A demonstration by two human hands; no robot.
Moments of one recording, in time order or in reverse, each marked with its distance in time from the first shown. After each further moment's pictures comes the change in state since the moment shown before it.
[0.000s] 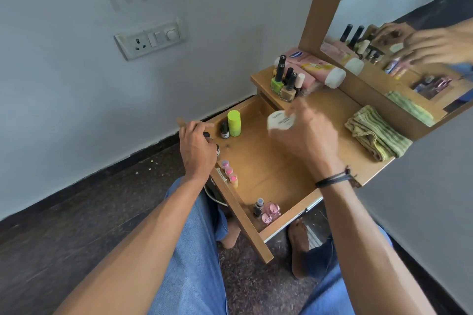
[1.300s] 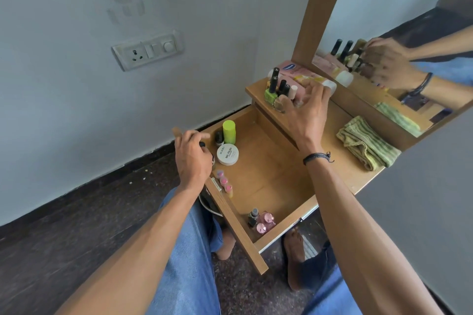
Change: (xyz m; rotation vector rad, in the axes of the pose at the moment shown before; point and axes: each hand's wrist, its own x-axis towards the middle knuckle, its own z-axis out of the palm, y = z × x) left_hand 0.005 -0.006 0.005 -0.019 -0.015 0.001; right_hand 0.073 0.023 0.032 0.504 0.412 0.096
